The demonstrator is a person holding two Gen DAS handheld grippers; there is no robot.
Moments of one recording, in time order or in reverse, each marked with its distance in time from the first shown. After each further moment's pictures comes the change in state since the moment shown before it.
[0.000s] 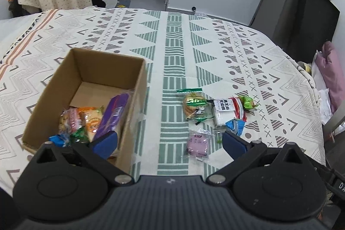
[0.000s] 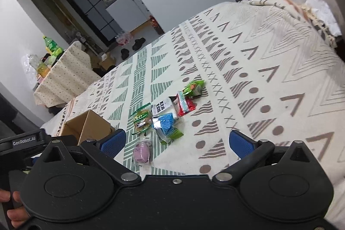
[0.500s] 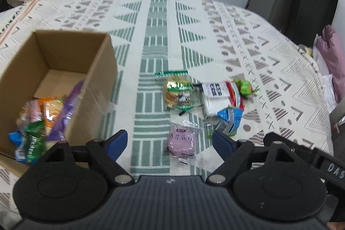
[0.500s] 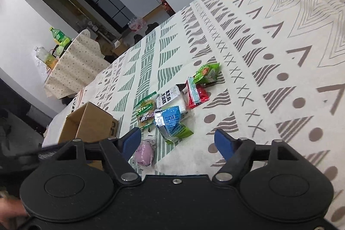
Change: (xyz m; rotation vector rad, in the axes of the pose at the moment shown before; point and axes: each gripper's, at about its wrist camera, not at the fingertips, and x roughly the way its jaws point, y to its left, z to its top) left arm 0.072 -0.029 -0.016 0.027 0.066 -0.029; right arm 0.059 -0.014 0.003 0.026 0.102 0.104
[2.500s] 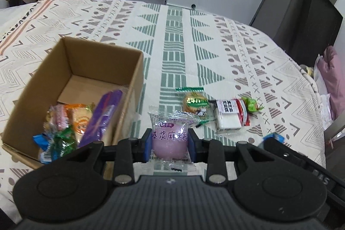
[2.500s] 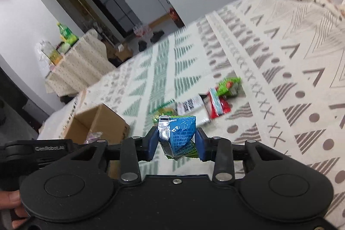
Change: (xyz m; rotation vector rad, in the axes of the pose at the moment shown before) left arm -0.046 0.041 0.014 -0.075 -0.053 -0.008; right arm -0.011 0.051 -0.004 -0.088 -0.086 -0.021
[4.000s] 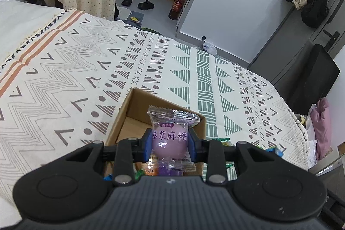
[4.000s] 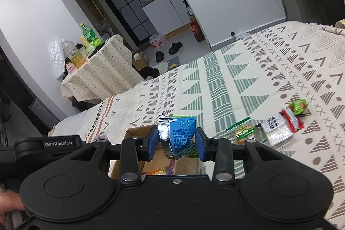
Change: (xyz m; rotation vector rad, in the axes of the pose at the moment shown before) left arm -0.065 0.135 0.063 -0.137 -0.104 -0.081; right arm 0.017 0.159 0.005 -0.069 -0.054 0.006
